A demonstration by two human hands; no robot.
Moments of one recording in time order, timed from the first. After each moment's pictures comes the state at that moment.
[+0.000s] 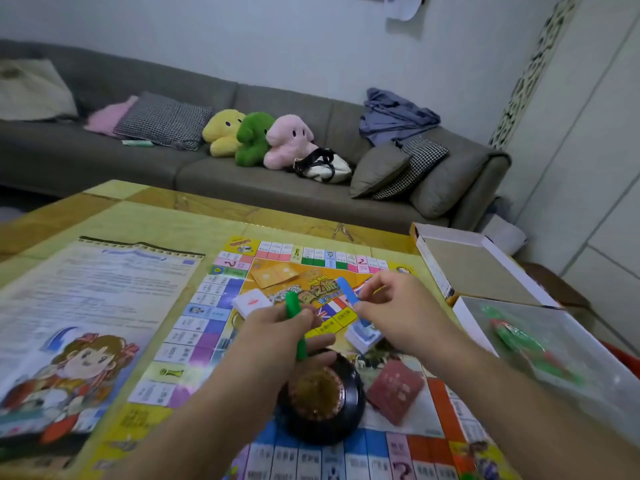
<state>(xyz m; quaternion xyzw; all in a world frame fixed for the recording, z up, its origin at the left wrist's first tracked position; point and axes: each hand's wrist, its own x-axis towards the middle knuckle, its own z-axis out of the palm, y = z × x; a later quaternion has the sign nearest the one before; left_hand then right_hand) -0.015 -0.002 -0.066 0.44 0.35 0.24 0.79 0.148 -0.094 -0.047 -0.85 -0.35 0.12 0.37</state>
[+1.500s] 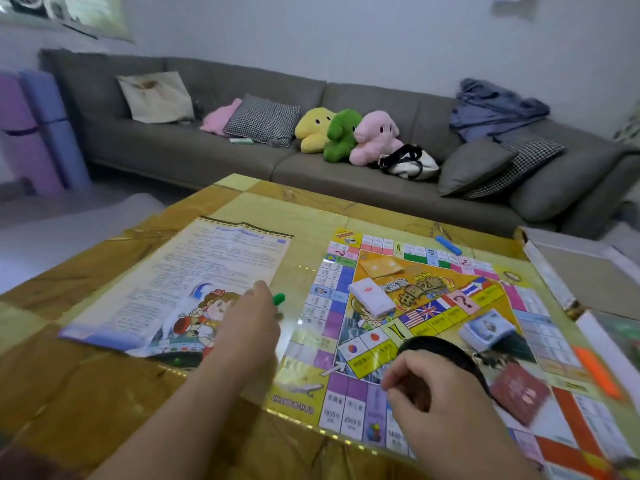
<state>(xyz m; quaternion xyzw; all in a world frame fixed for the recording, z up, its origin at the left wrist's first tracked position) -0.149 0.147 -0.143 0.81 0.53 0.16 0.19 -0.022 -0.094 -0.081 -0.82 -0.48 0.13 0.28</state>
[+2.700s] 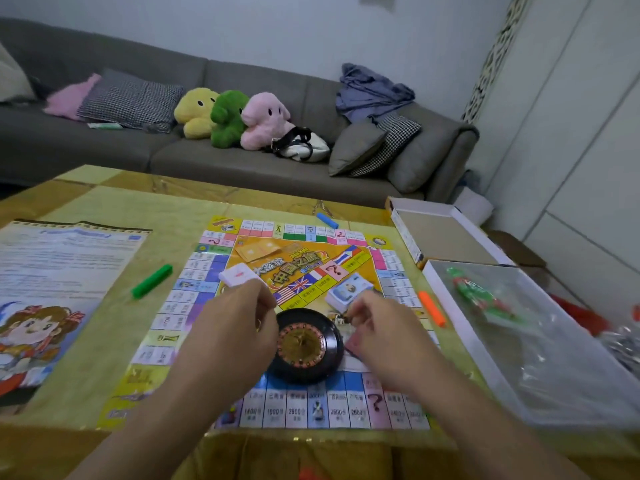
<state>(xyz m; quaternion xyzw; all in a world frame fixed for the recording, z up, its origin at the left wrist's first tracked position) -0.065 -0.006 -0.079 0.87 0.32 0.26 0.28 0.092 -0.159 -0.068 -0.89 -0.36 0.10 0.24</state>
